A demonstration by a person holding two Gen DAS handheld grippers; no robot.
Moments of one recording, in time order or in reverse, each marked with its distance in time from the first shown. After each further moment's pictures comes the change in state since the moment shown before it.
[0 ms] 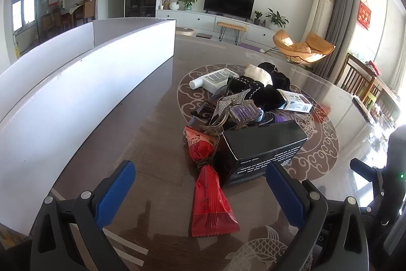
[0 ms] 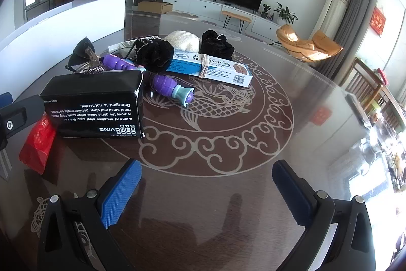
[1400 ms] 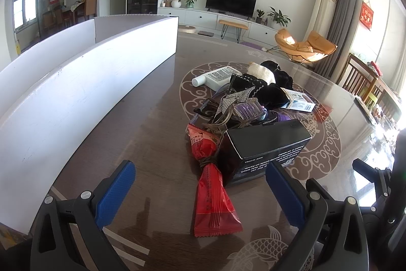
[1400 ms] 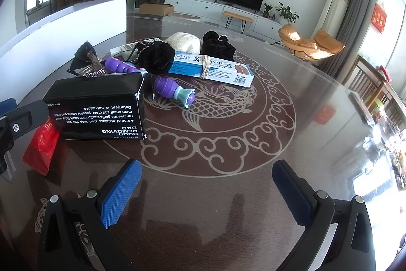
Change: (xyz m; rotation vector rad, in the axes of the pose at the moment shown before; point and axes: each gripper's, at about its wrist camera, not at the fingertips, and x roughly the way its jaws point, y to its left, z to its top) left arm 0.003 0.003 -0.001 -0.005 0.009 0.003; right arm -0.001 -0.003 0.001 0.015 -0.009 0.024
